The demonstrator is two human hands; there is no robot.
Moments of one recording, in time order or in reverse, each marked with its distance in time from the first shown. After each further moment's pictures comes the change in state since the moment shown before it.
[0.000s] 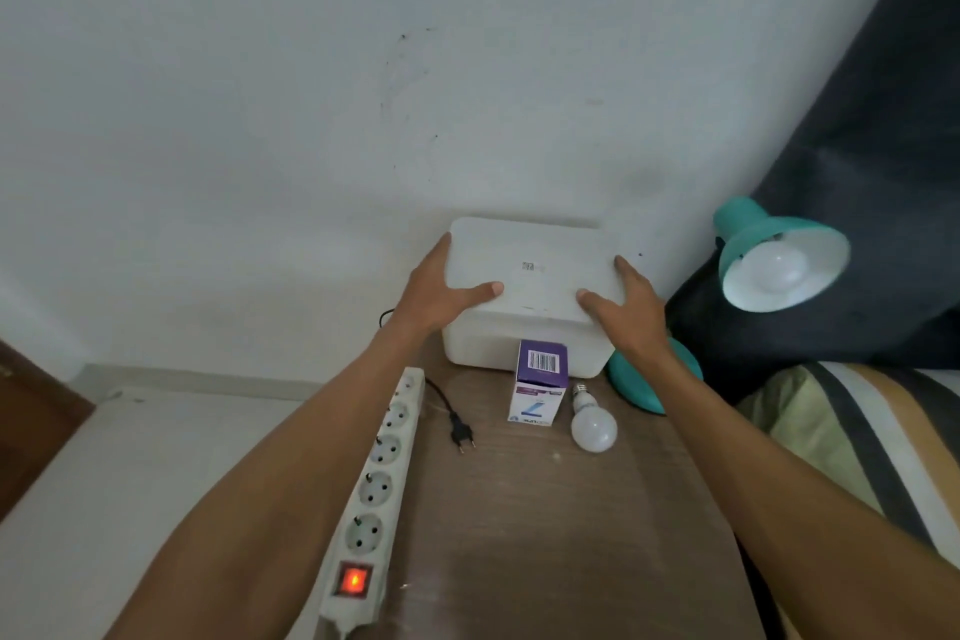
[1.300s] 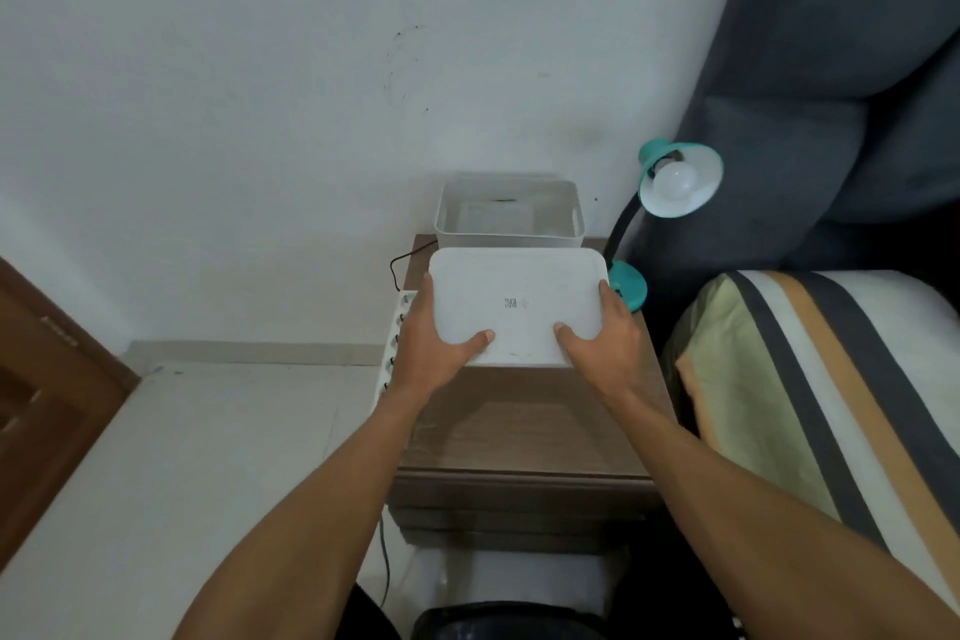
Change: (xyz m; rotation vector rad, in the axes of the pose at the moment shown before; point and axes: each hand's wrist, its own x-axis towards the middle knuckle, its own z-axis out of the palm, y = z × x) left_hand -0.229 -0.012 0.028 0.086 0.185 0.066; right_hand -0.216 0.015 -0.029 -0.136 0.121 0.015
